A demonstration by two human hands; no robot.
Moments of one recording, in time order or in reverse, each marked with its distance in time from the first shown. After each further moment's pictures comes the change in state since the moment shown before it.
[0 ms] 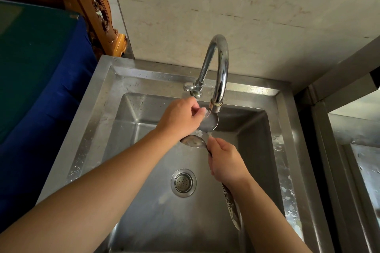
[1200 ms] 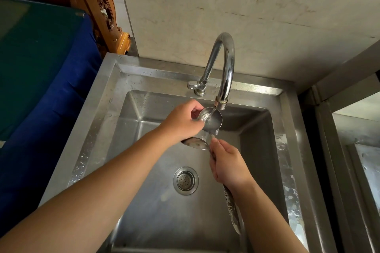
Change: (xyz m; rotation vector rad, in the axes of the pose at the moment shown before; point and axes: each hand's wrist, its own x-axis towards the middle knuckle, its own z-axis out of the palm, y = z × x) left_hand -0.017 -0.005 -0.009 -0.317 -0.210 -0.127; right_hand -0.007 0.007 0.005 0.180 -0.056 0.045
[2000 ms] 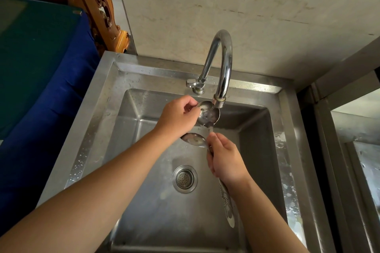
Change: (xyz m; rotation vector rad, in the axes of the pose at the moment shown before) left_hand -0.001 0.000 0.002 -0.041 0.216 0.005; right_hand -0.007 -0.010 0.002 0.050 -0.004 -0.095
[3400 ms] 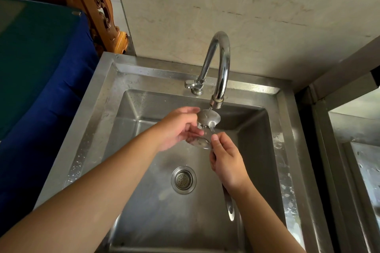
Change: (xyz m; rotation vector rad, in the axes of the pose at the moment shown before) left_hand -0.011 0.015 -0.008 -0.692 -0.411 -0.525; right_hand 0.007 0.022 -0.010 0.154 -0.045 -0.135
